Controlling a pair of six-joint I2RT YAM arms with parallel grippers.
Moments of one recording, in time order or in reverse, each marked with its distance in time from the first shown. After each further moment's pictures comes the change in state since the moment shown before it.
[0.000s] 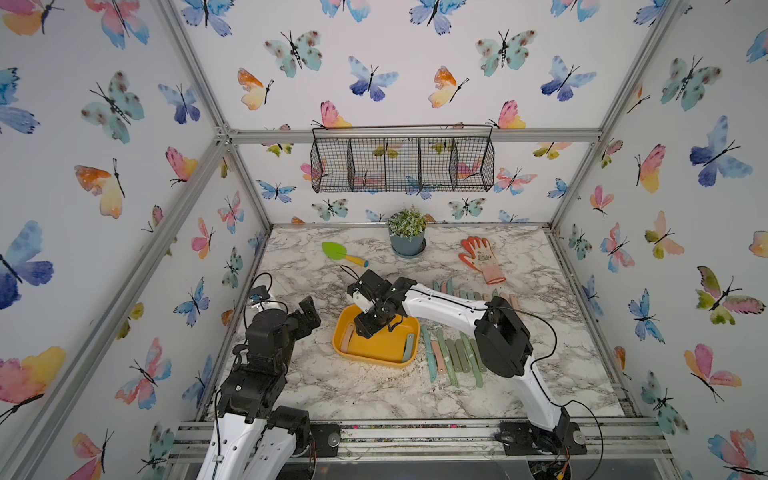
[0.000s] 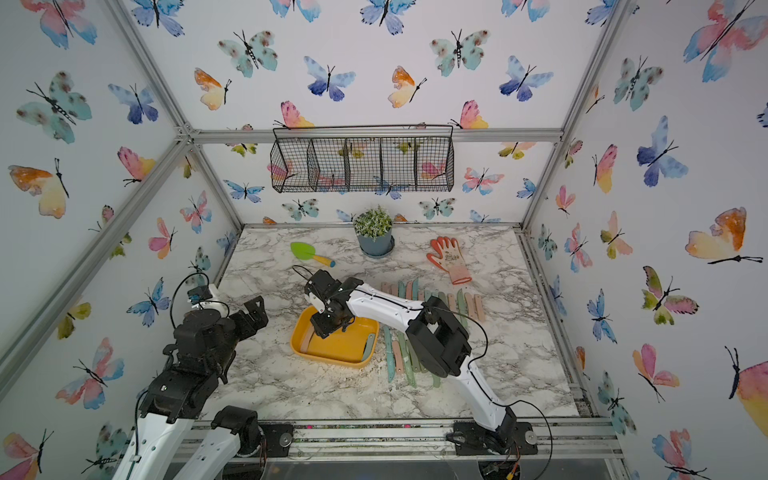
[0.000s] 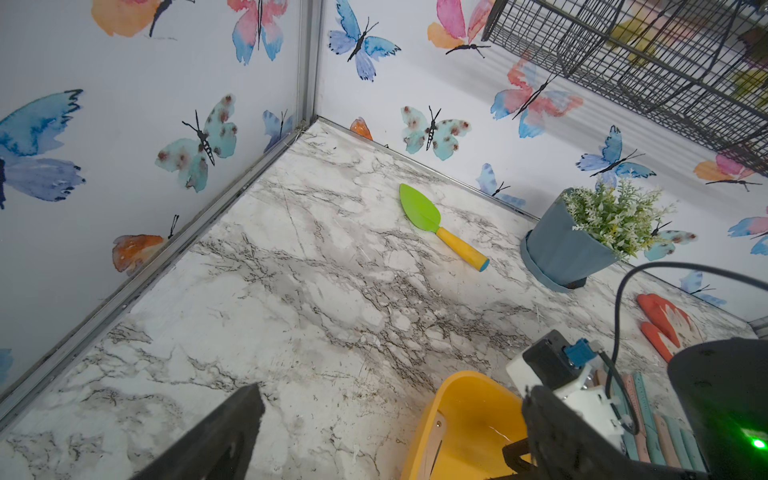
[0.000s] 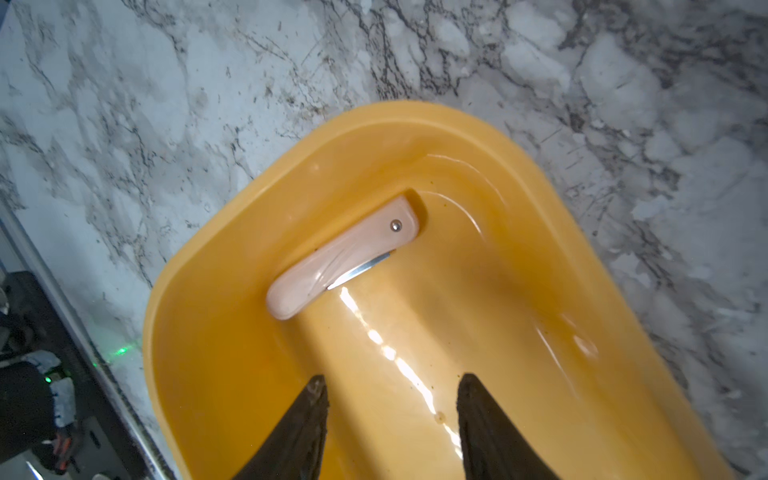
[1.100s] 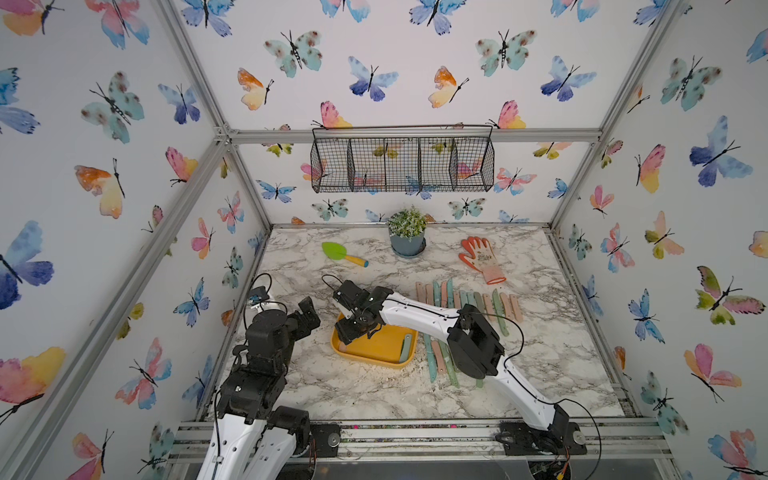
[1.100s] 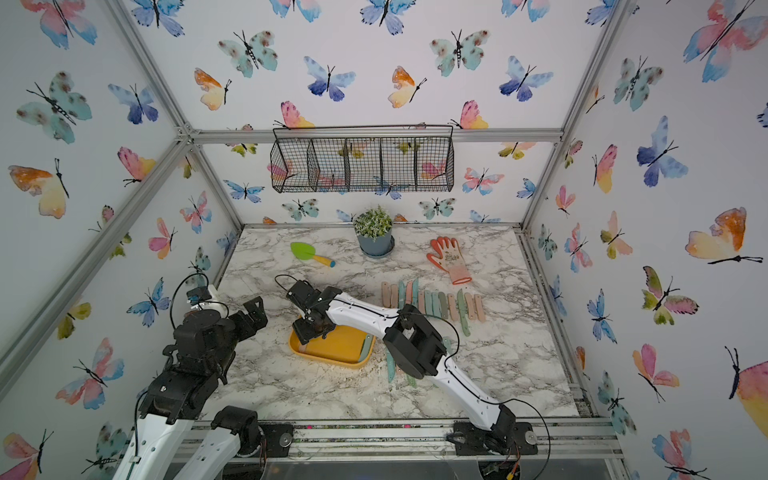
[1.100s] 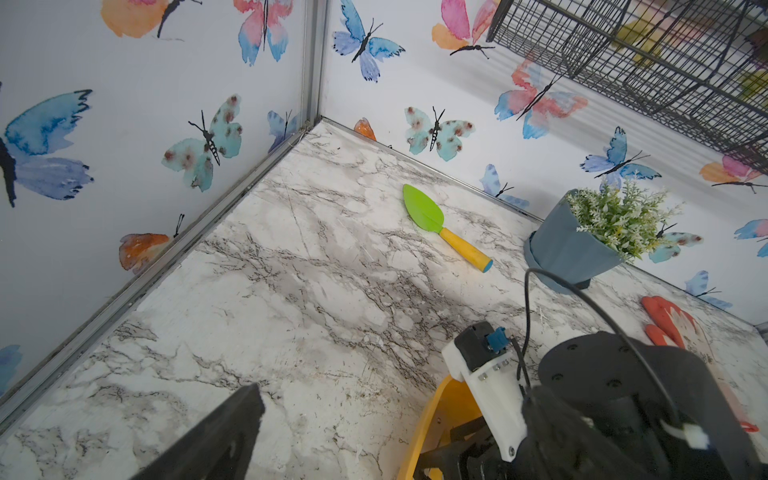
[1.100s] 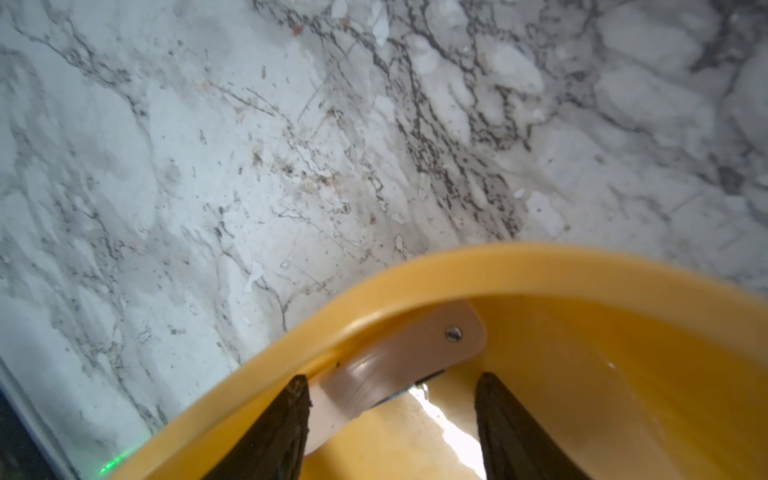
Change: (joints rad) left arm 0.002 -0.004 0.000 -0.005 -0.009 -0.002; right arm 0.069 0.216 0.251 -0.051 0.097 0.117
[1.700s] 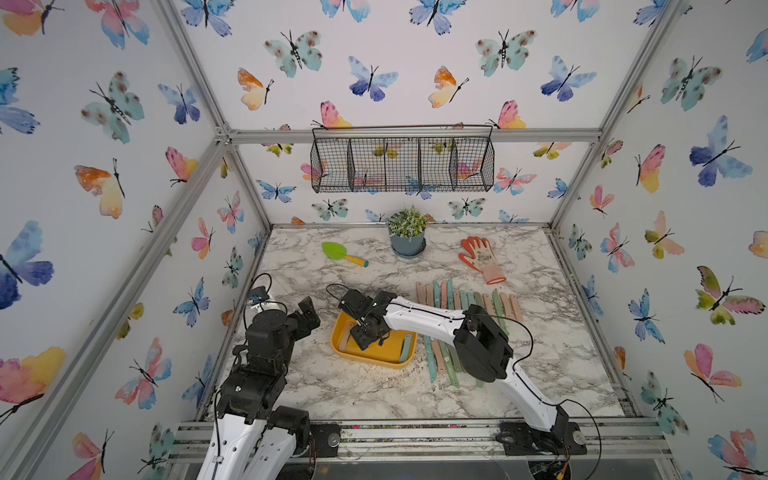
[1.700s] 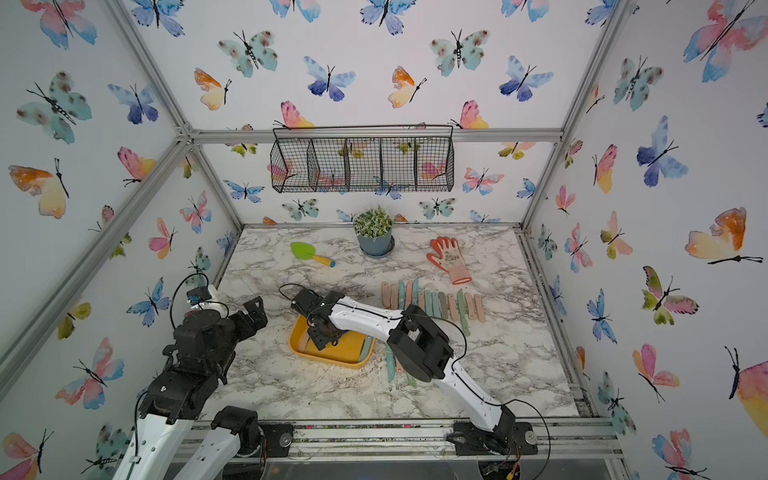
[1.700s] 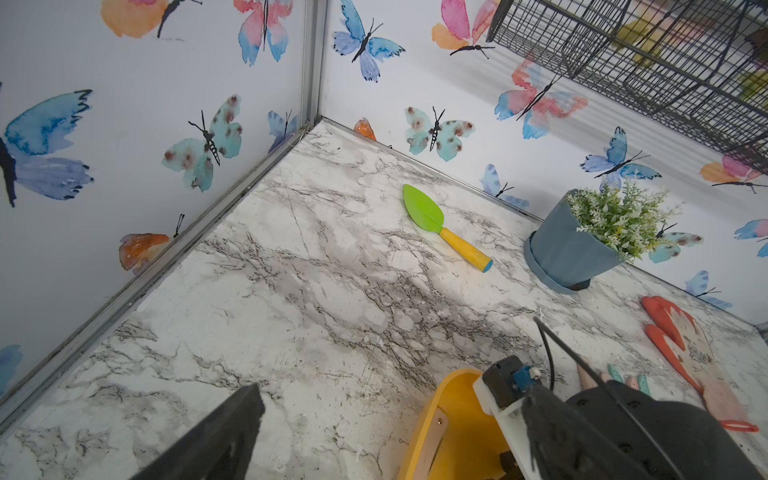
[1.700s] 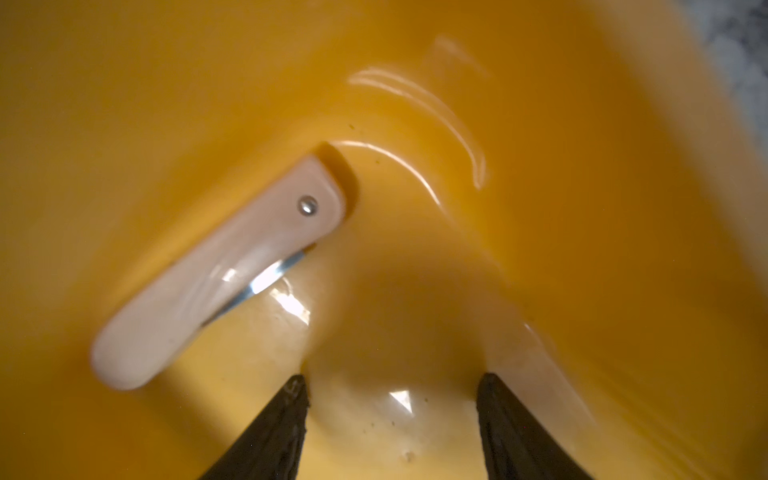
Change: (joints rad) left arm 0.000 0.000 0.000 0.000 0.000 0.000; right arm 0.014 -0.105 -0.168 -0.103 0.232 -0.024
